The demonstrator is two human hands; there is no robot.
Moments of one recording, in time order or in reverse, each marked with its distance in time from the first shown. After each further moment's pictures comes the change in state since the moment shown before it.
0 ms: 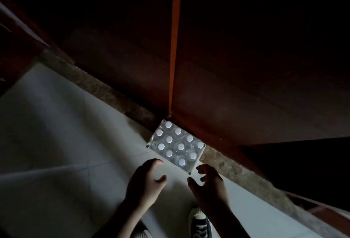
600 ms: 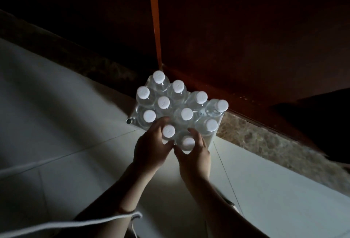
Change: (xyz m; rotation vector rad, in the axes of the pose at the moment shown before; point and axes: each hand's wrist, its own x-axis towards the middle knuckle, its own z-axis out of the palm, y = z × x) left_hand 0.163 -0.133 0.210 0.013 0.004 0.203; right_hand 0.178 0.137 0.242 0.237 0.313 0.005
